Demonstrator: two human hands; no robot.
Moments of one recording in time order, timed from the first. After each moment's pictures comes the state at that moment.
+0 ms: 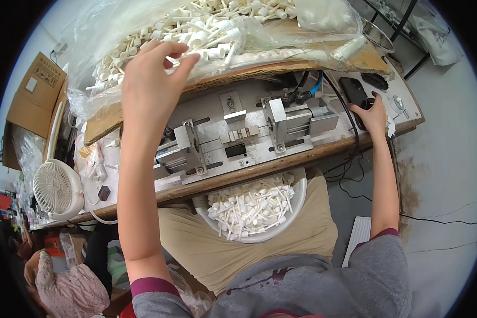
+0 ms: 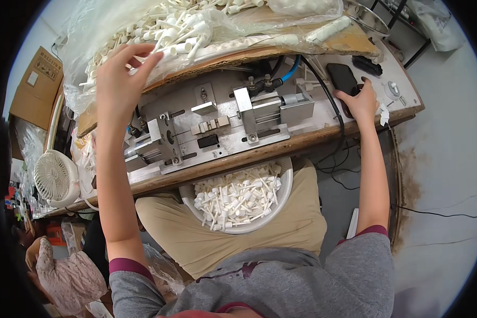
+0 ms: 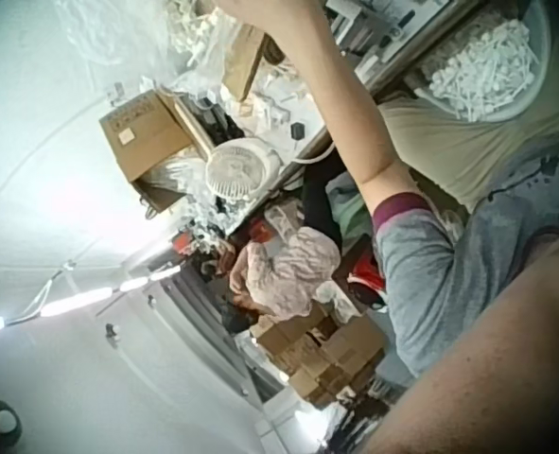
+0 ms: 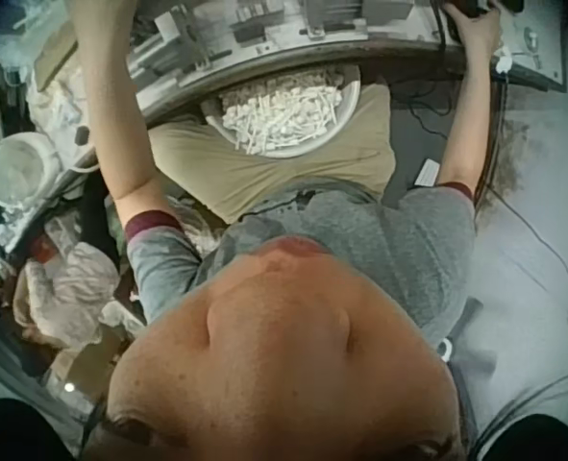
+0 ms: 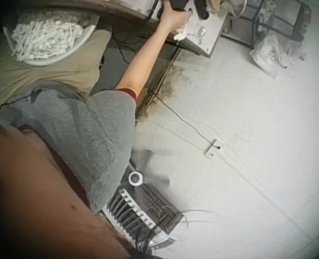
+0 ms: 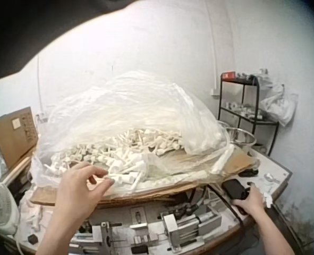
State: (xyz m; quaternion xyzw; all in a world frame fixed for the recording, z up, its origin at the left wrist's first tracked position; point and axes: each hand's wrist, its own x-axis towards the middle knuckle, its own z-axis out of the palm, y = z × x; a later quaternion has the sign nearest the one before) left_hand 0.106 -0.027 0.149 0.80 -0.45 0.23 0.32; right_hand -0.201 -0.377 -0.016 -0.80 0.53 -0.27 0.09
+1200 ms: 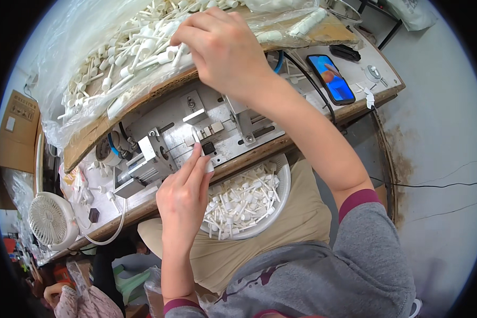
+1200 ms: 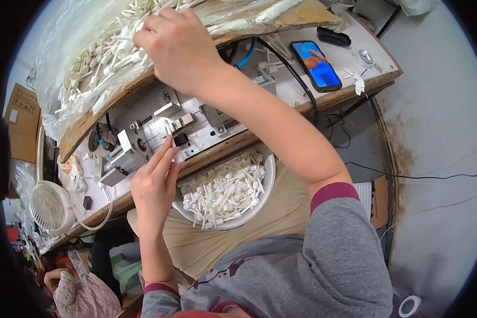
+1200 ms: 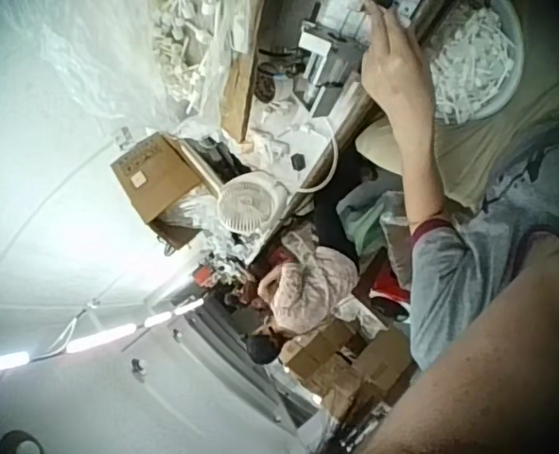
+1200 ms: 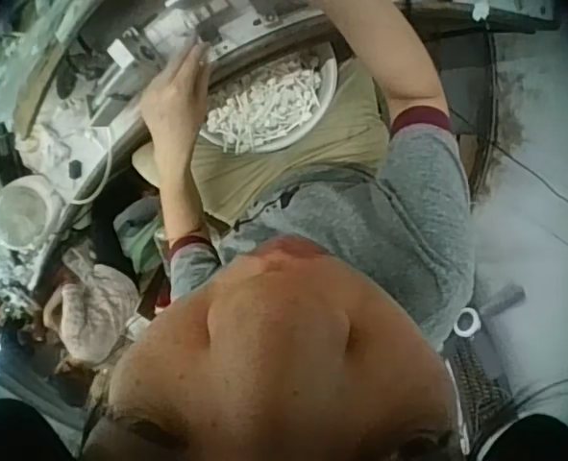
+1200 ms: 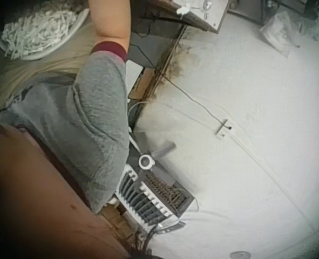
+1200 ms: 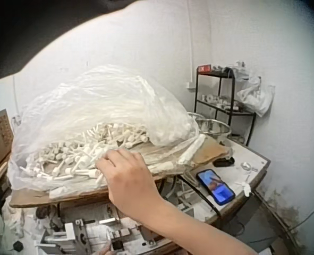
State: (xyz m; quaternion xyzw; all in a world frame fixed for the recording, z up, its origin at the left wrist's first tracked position) left_hand -0.009 0.037 0.054 0.80 -0.54 0.09 0.23; right_hand -0.010 -0.202 0.115 -0.87 -0.01 -0.50 0.03
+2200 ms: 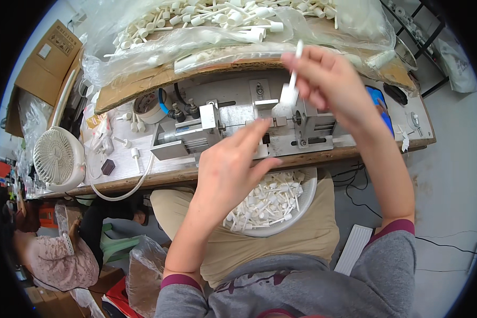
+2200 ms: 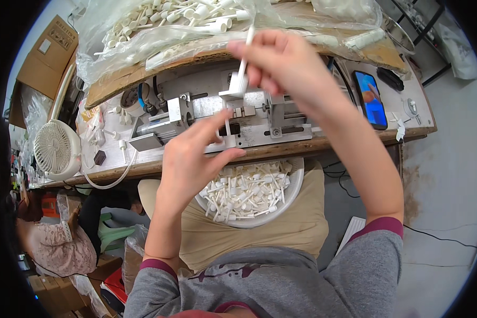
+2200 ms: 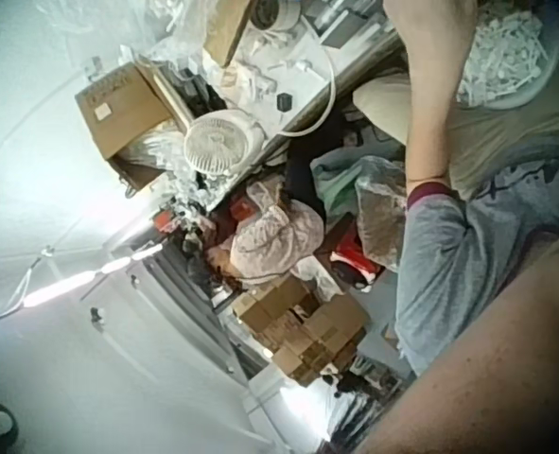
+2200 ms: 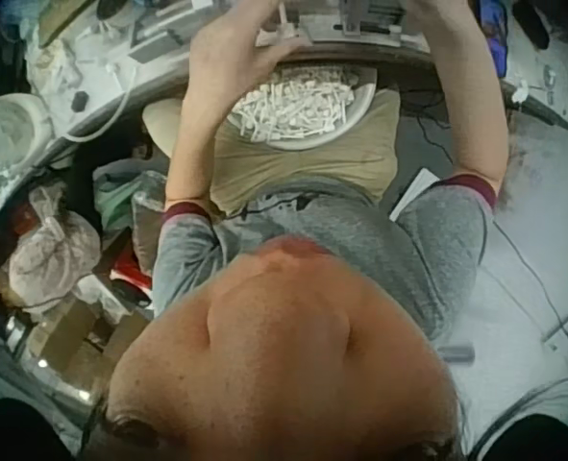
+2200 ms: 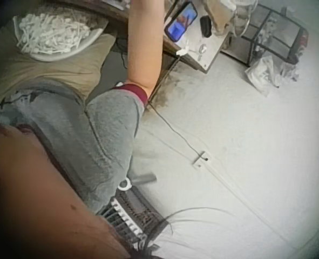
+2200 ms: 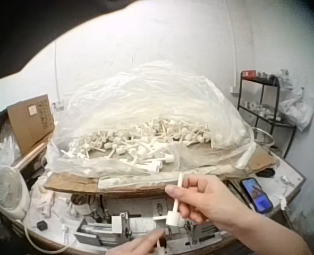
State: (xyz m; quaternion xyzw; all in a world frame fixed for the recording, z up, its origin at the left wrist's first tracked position) left_hand -0.001 0.027 0.068 0.78 -0.50 0.05 0.38; right_hand -0.053 -0.181 0.131 -0.73 0.12 -0.14 0.65
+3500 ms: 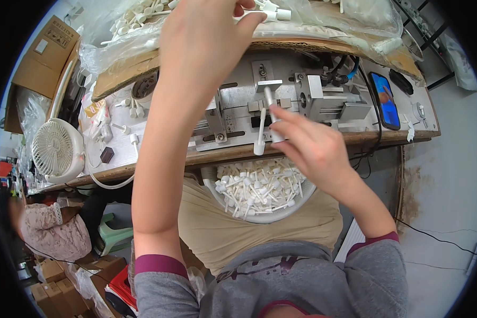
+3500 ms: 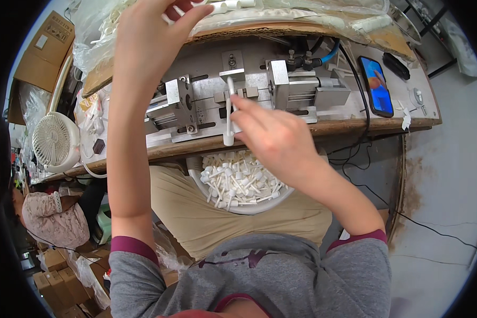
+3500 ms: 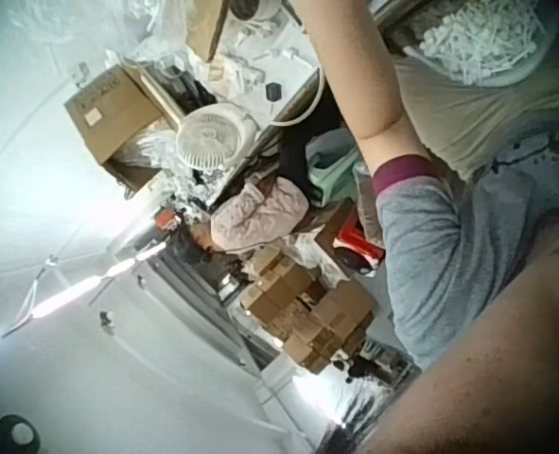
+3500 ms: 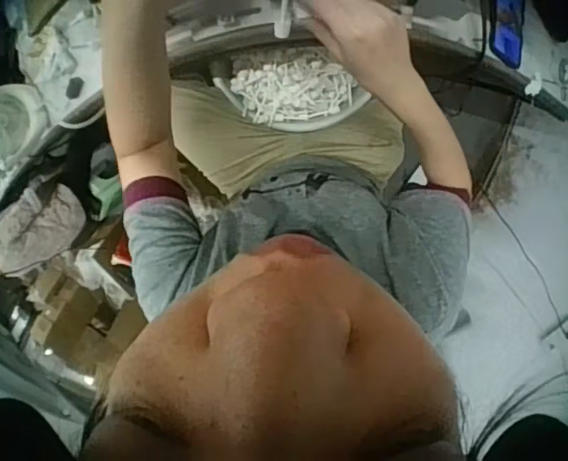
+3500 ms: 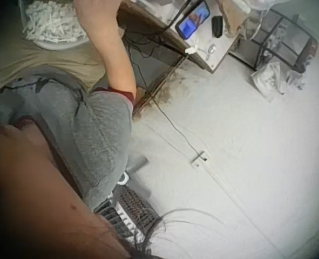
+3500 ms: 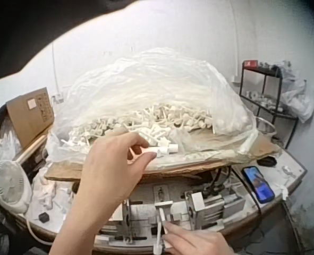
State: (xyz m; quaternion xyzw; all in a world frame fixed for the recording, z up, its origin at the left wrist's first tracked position) left_hand 0.079 -0.032 0.160 0.78 -0.48 0.21 0.34; right_hand -0.108 -0.123 0.052 -0.93 -0.07 -0.32 0.16
